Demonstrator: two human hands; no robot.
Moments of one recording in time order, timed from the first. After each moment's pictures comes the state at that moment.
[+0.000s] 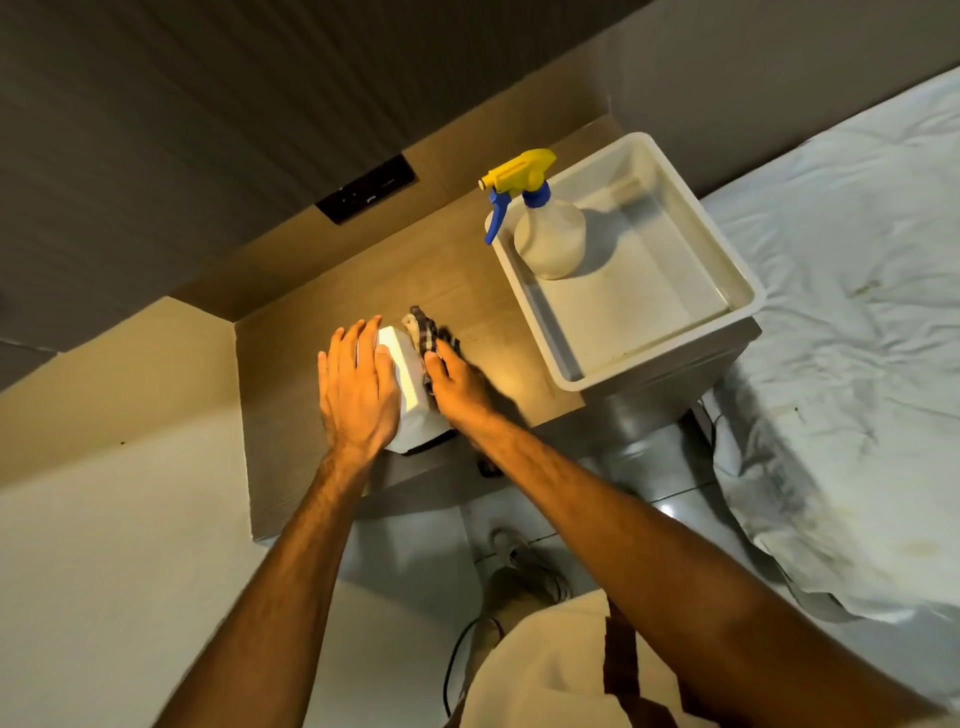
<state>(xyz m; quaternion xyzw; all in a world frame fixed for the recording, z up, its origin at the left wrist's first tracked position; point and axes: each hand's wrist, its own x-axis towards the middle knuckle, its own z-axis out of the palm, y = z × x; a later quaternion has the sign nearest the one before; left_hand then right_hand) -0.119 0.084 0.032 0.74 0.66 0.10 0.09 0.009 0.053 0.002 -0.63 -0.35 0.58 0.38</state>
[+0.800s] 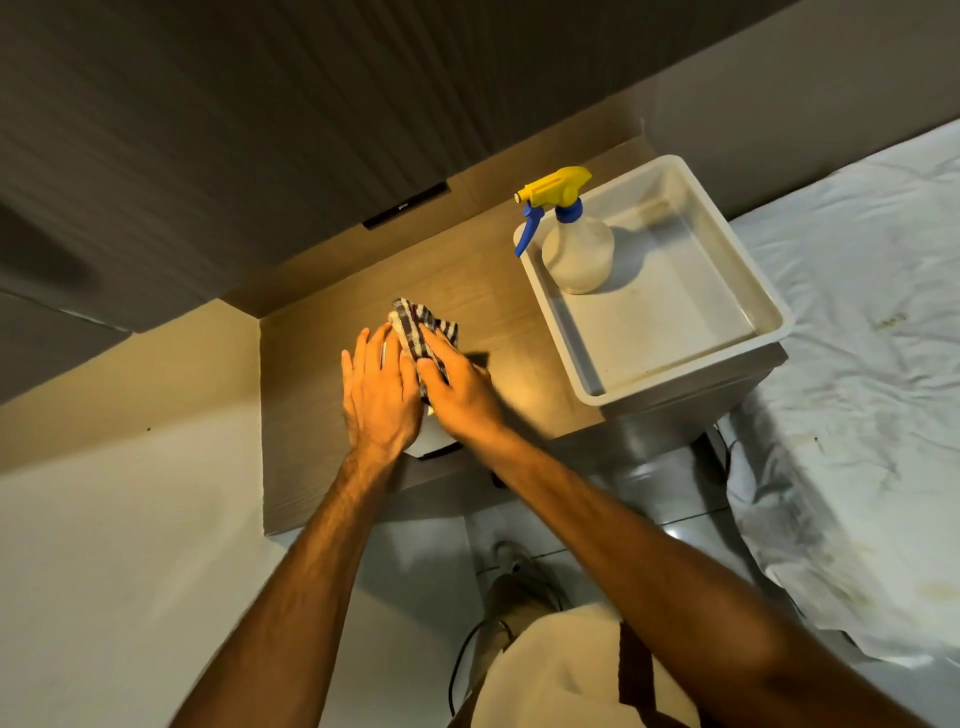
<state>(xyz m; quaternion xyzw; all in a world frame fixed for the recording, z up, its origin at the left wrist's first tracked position) -0.118 0.084 0.034 0.76 0.64 0.05 0.08 -0.004 0.048 0.028 -0.59 -0.42 0.53 0.45</state>
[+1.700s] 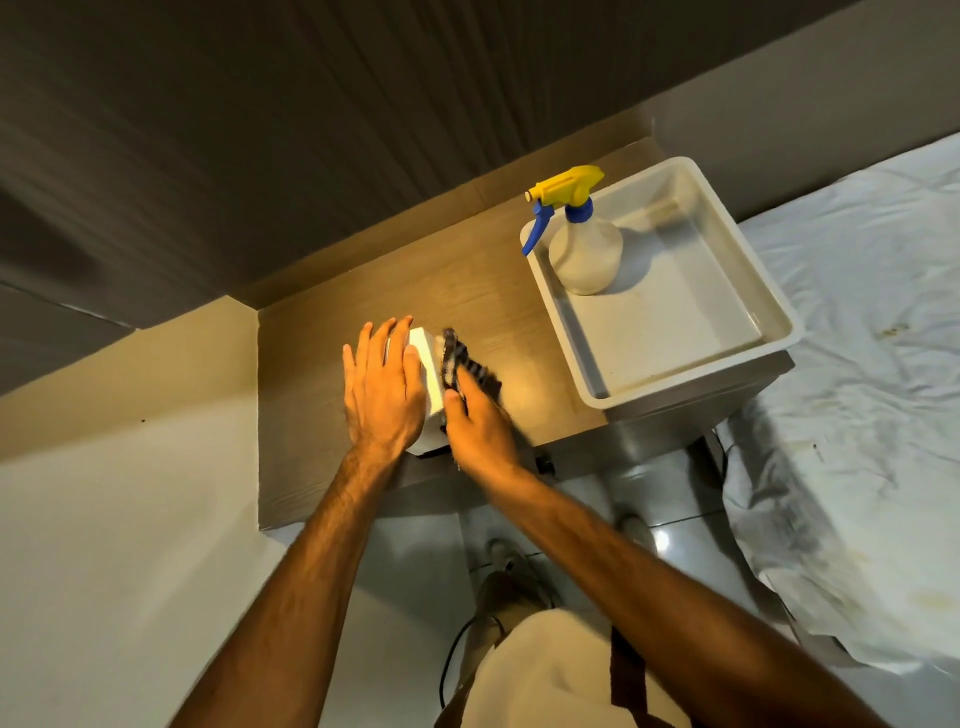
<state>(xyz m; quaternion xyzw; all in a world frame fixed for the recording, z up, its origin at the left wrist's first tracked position) -0.117 0.086 0.033 0.74 0.65 0.09 0.09 -0.008 0.011 0.020 -0.63 -0.36 0.56 0.39</state>
